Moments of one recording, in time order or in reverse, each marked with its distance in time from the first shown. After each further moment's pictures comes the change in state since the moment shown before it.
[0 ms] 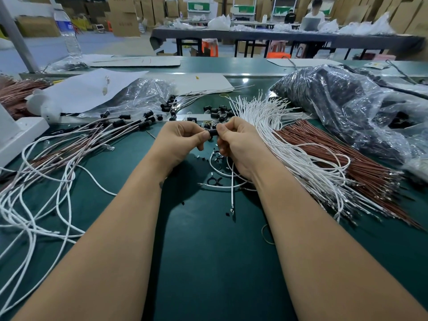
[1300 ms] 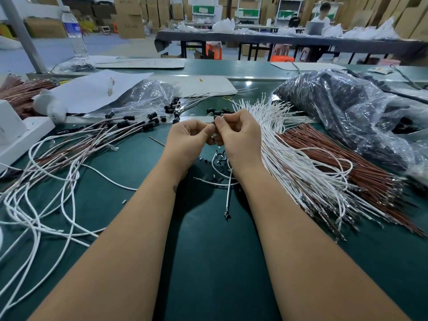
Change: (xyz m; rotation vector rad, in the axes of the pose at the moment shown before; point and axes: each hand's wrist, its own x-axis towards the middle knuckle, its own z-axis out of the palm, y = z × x) left_hand 0.002 0.005 0.021 -0.147 0.156 -0.003; right_hand 0.004 0.003 0.016 -0.058 0.259 -0.287
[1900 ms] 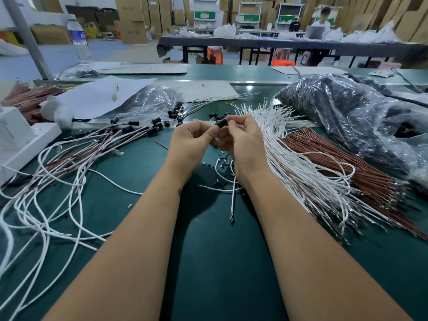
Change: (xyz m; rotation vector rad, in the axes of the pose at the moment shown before) left_hand -0.008 0.009 0.002 -0.020 0.007 0.076; right_hand -0.001 0.000 -0.002 0.242 -0.064 0.148
